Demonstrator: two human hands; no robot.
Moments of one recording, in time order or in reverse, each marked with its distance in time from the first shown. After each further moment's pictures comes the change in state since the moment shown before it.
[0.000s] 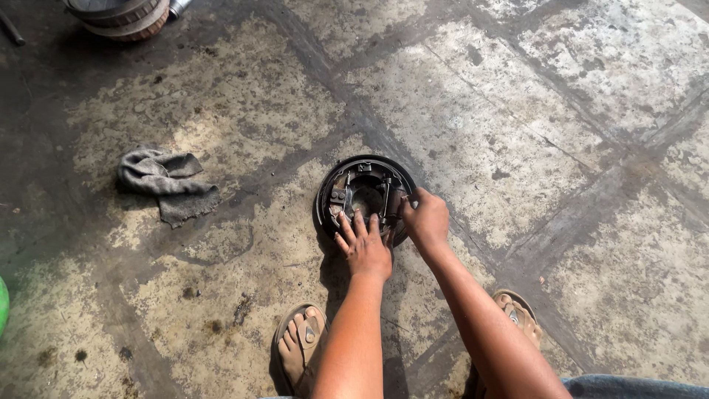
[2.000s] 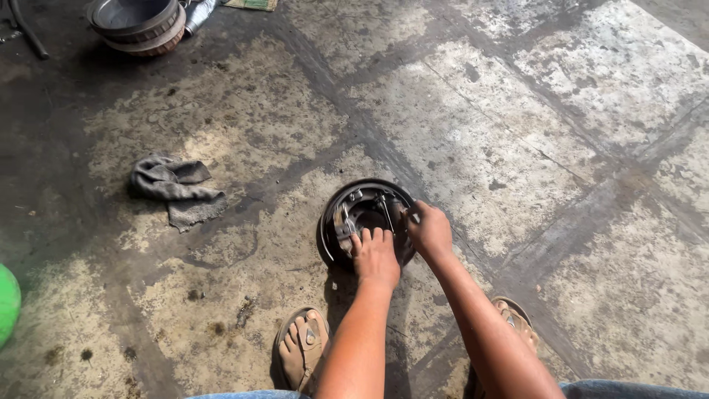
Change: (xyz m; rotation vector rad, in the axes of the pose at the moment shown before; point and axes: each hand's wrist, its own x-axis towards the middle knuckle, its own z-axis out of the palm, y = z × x) left_hand 0.001 0.009 0.022 0.259 0.082 0.196; right_hand -0.001 0.021 -0.003 -0.035 -0.145 -0.007
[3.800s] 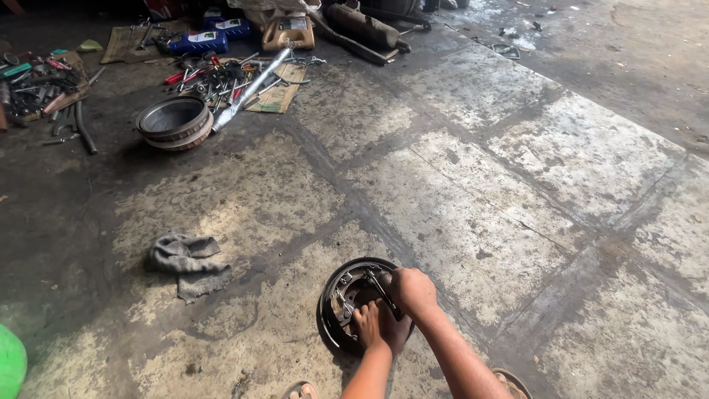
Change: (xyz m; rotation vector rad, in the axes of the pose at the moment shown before) left_hand 0.008 0.024 -0.004 -0.373 0.002 -0.180; right_hand 0.021 -0.011 -0.001 -0.271 -0.198 -0.111
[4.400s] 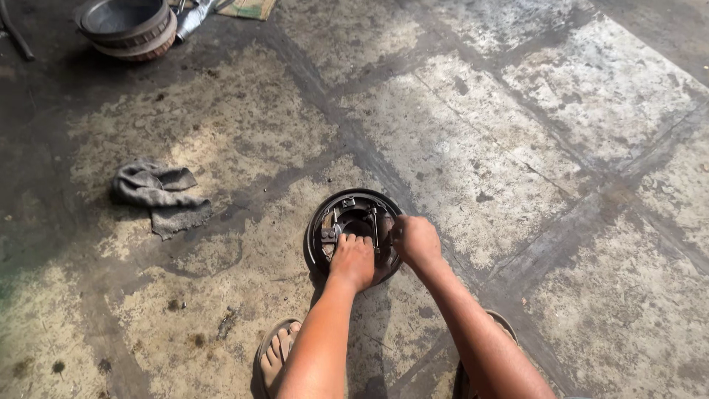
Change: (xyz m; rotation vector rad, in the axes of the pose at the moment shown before) left_hand 0.039 -0.062 0.001 0.360 -0.060 0.472; right_hand -0.014 0.014 -0.003 0.088 -0.022 0.028
